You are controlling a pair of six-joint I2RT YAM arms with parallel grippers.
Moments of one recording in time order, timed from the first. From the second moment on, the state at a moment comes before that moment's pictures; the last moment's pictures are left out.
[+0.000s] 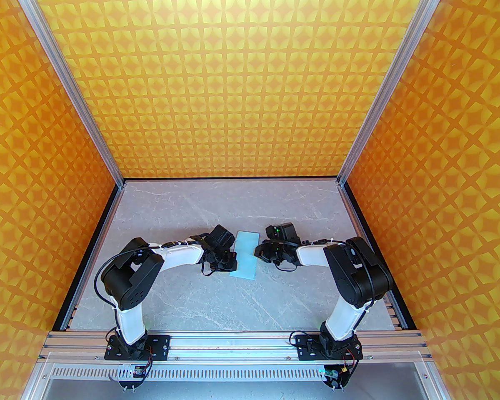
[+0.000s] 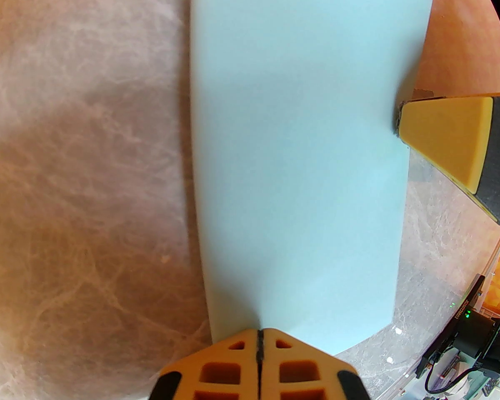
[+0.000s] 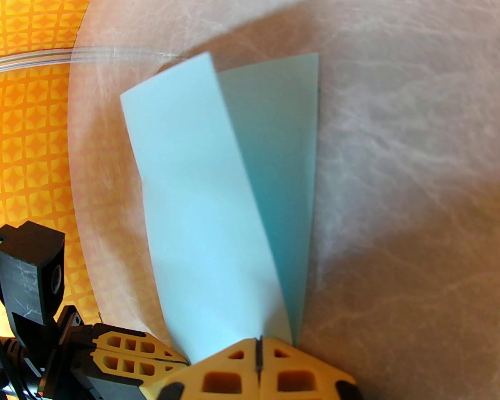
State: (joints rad) left arm -0.72 1.88 1.07 -0.32 0.36 -0.63; right arm 0.32 1.77 0.73 0.12 -0.58 0.72
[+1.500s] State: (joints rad) left arm -0.71 1.84 1.04 -0.28 0.38 -0.63; right arm 0.47 1.98 1.04 -0.01 -0.56 0.74
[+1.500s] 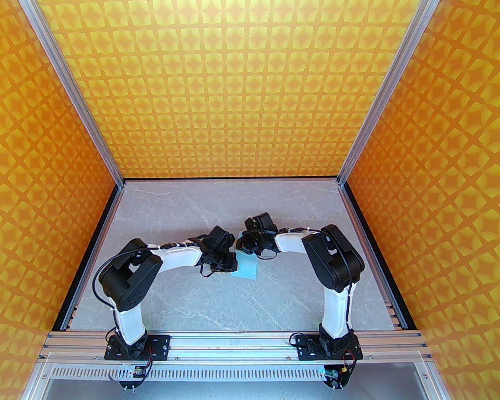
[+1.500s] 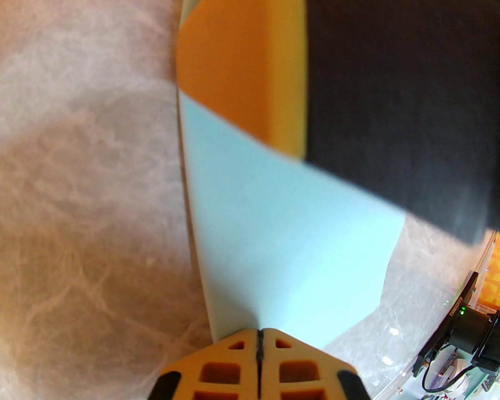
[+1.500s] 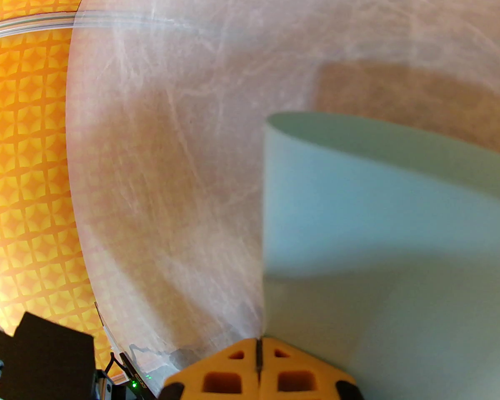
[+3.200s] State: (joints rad) left arm -0.67 1.88 0.94 0.02 0.46 -0.75; right arm 0.46 2.00 1.16 -0.18 -0.52 0.69
